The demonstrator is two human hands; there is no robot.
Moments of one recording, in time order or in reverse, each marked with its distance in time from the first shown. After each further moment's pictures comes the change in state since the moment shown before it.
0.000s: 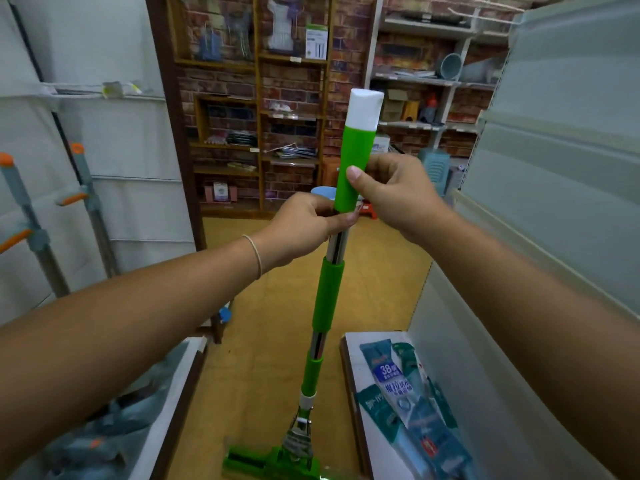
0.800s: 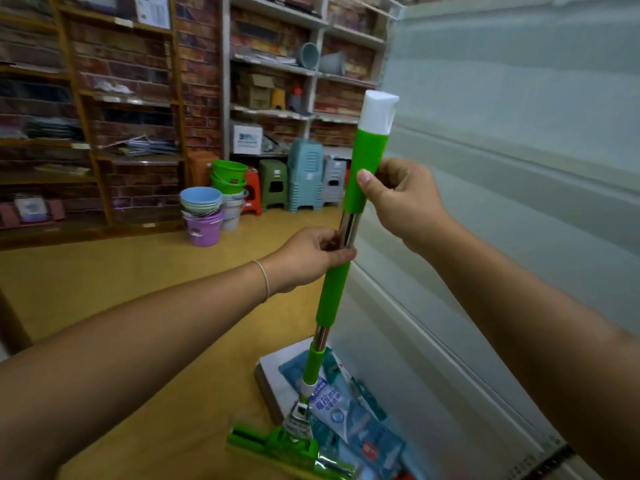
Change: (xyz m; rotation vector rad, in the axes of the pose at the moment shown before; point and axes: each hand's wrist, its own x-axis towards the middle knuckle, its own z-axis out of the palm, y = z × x) left_hand 0.208 -0.080 0.101 -0.272 -0.485 0.088; right_hand 0.110 0.097 -0.050 -0.260 0.421 0.220
